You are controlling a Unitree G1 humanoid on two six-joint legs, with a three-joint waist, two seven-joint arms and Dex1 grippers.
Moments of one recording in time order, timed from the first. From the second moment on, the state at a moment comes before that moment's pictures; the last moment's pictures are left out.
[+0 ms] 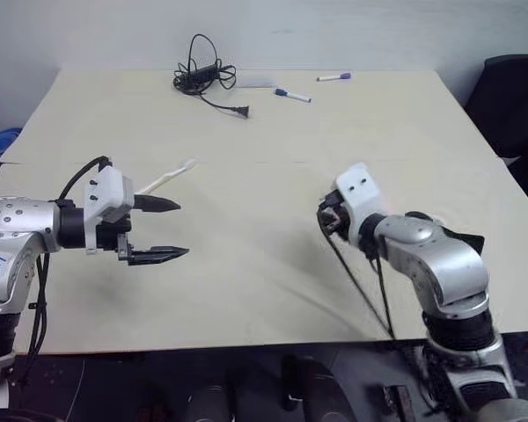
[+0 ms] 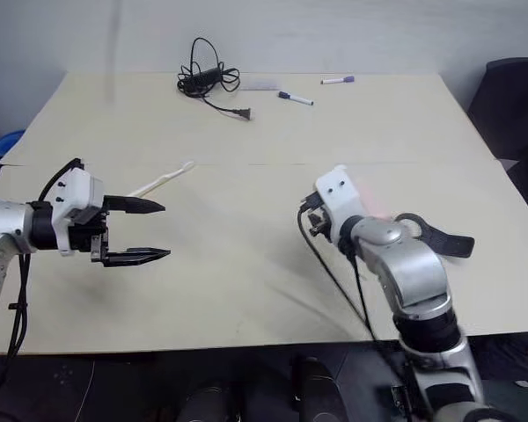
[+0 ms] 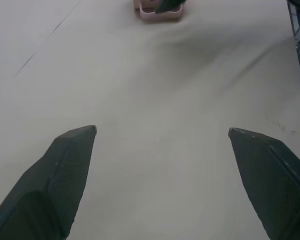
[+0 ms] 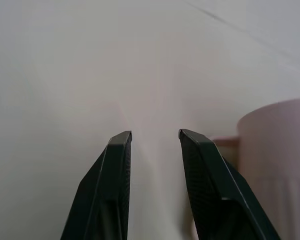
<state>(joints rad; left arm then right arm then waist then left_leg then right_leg) -0.40 0.97 0.16 -0.14 -0.47 0.46 -1.19 -0.58 -0.38 0.10 -0.48 0.21 1.34 0.27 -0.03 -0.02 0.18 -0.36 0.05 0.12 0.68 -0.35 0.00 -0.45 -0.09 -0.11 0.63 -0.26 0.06</state>
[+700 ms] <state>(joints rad) -0.43 0.94 0.11 -0.11 -0.46 0.42 -1.19 -0.57 -0.39 0.11 -0.28 0.13 1.22 0.17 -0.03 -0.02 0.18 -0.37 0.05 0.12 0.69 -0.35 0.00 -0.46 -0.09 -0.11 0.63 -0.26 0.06</state>
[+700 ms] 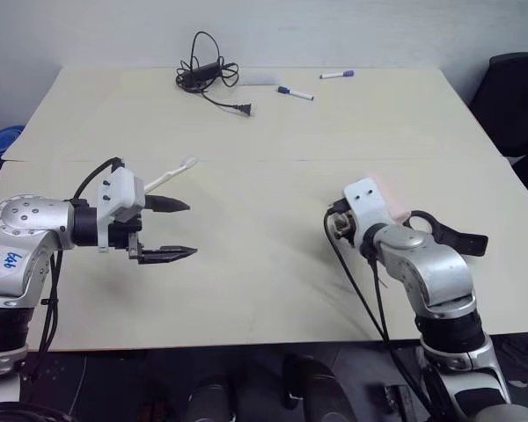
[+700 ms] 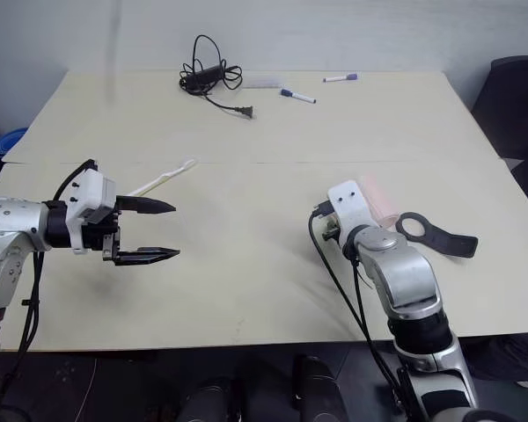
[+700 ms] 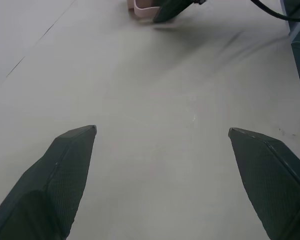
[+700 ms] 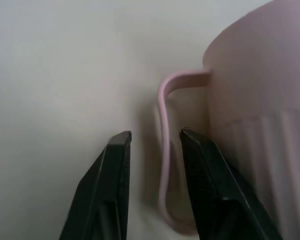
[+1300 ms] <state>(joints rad) -0.43 0.94 0.12 -0.12 -0.47 0.43 -1.18 -0.69 -0.31 0.03 -0.01 0.18 0.95 0.32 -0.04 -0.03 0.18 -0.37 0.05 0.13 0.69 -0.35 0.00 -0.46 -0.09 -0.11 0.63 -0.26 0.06</state>
